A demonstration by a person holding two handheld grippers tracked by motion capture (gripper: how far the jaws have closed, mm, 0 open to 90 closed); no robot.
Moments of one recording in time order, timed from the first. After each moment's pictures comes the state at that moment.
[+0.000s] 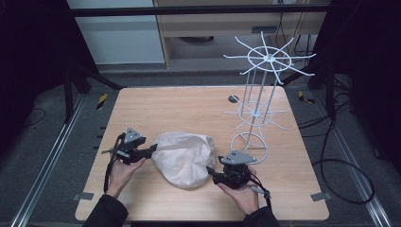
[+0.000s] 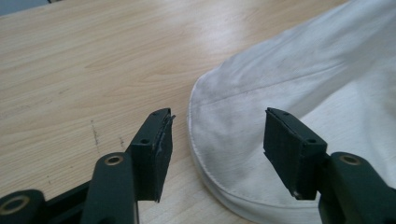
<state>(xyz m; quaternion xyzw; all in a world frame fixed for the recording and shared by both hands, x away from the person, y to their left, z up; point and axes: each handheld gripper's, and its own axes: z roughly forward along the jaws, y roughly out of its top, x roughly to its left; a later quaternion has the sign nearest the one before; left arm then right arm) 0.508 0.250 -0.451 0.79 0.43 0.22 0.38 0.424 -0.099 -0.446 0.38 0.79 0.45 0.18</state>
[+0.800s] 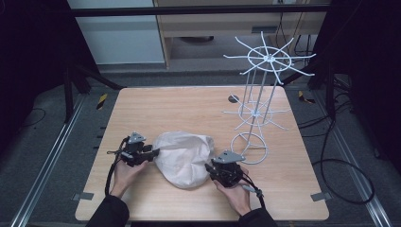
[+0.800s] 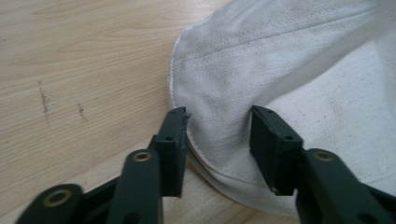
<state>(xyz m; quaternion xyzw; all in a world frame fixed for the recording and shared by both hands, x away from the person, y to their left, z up) 0.516 0.251 -0.478 0.80 0.45 0.16 0.37 0.440 -0.082 -0.469 0.39 0.80 0.42 0.18</state>
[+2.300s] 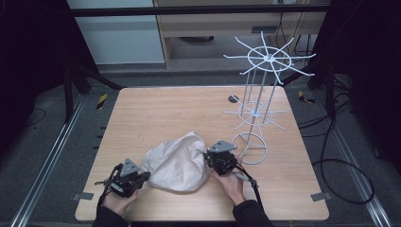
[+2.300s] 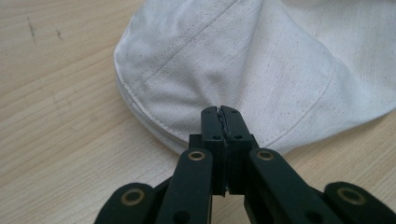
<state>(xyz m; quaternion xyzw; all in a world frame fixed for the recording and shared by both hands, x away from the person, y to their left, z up) 0.415 0.254 -0.465 0.82 0.42 0.19 0.35 0.475 -0.069 -0.471 0.38 0.80 0.41 0.21</state>
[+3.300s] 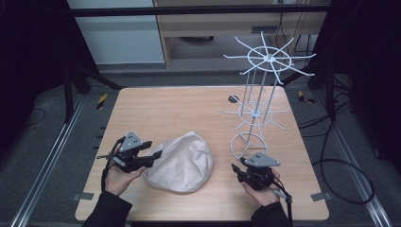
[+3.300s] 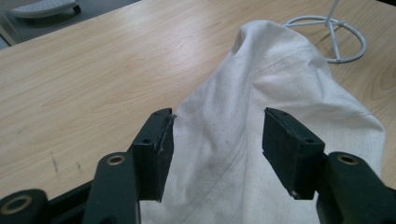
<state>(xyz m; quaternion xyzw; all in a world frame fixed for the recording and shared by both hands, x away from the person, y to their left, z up) 0.466 0.233 -0.409 0.81 0.35 0.20 0.42 0.417 -0.166 -0.455 0.41 0.78 0.42 0.23</state>
